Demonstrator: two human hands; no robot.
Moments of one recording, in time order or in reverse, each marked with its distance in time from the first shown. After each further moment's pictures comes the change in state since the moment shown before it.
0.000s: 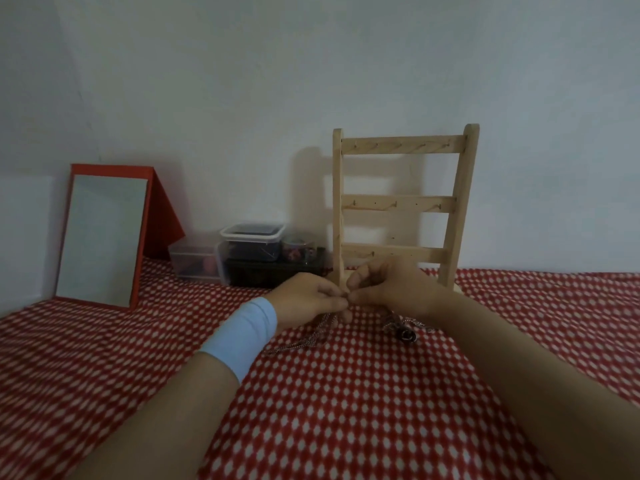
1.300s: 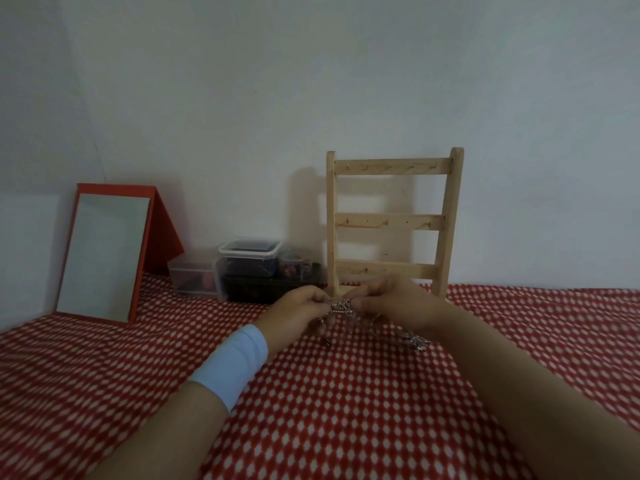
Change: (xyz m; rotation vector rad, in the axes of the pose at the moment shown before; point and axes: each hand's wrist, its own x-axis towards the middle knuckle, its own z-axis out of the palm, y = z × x) left_hand 0.003 -0.010 0.010 -0.334 0.173 -0.008; right_hand -0.006 0.001 -0.010 0.049 -0.046 0.106
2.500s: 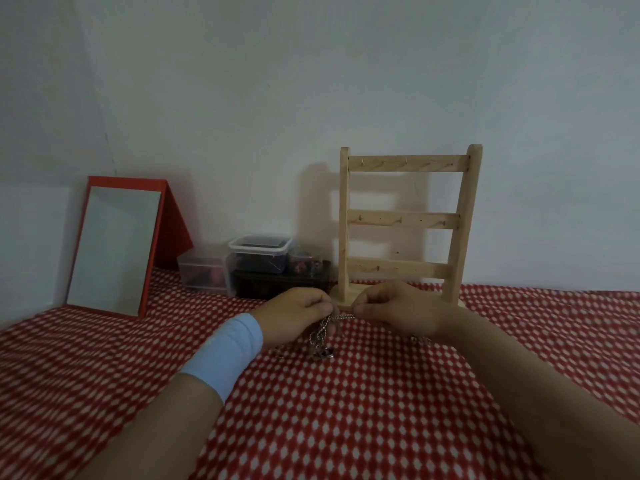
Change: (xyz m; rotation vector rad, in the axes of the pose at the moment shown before) left_hand -0.017 0.011 -0.023 0.286 -0.127 0.050; right_hand 0.003 -0.006 0.011 -0.218 -0.130 -0.017
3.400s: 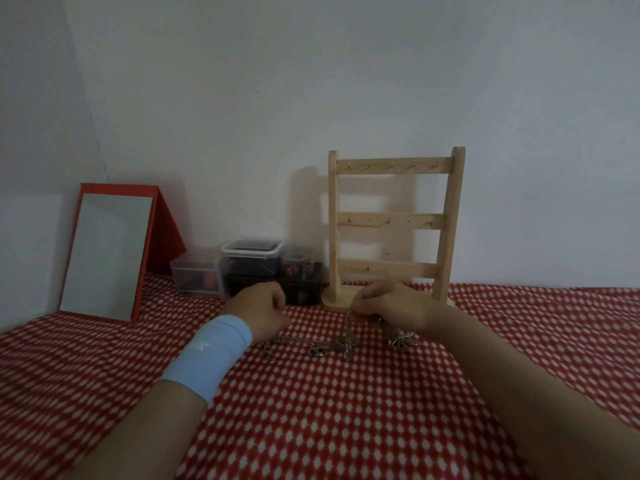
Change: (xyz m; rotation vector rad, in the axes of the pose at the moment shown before) left_hand -0.003 -0.014 -0.019 0.509 0.315 -0.204; right_hand -0.011 -0.008 -0.005 0.064 0.054 0.088
